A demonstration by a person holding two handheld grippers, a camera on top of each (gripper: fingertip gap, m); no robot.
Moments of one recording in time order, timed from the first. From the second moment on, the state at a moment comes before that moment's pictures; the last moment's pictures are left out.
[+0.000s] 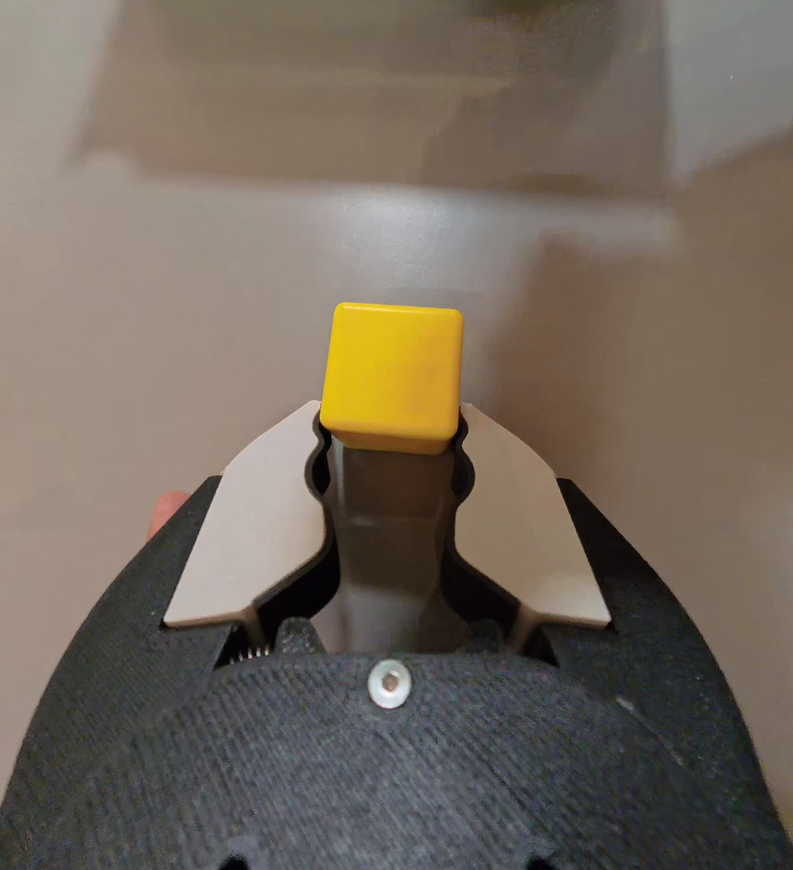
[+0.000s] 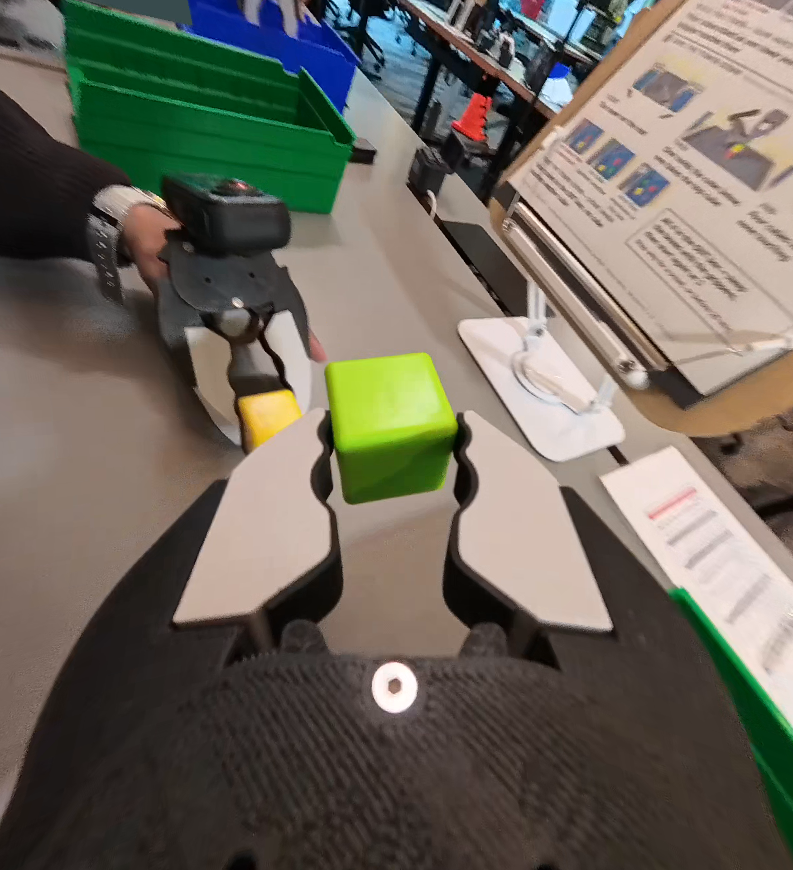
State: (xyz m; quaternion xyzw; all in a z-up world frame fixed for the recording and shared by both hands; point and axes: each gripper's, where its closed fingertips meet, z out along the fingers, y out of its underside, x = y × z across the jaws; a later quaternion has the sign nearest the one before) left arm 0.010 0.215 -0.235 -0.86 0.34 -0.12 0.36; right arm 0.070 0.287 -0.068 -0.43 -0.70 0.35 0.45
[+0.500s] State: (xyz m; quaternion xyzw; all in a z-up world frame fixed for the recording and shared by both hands) left arm 0.010 0.215 -0.237 -0.86 0.35 -0.12 0.35; right arm 0.165 0.401 -0.093 -0.56 -0.68 0.14 0.45
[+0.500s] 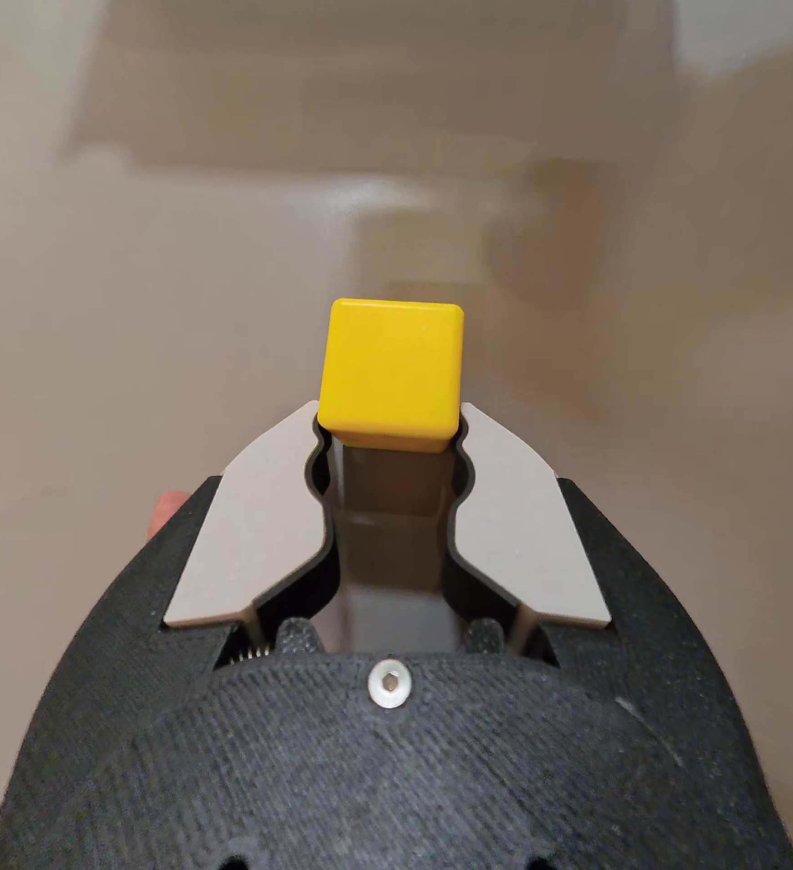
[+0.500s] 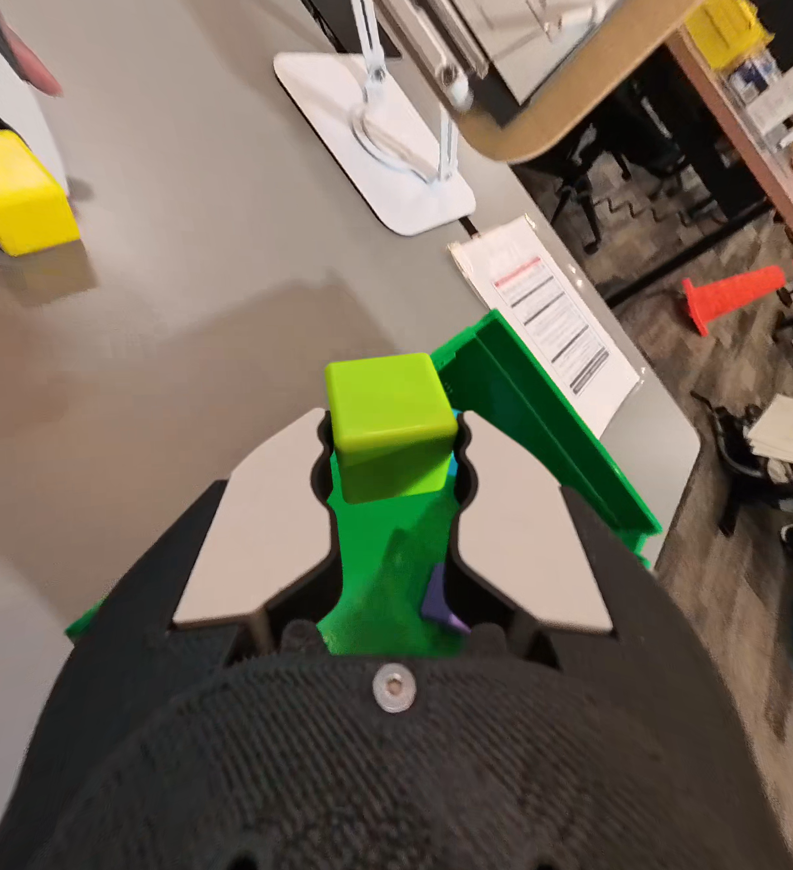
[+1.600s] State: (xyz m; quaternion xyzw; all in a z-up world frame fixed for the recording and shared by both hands) left arm 0.010 0.214 -0.238 -0.86 0.35 -0.12 0.35; right arm 0.188 0.433 -0.201 -0.66 -0.67 0.09 0.32
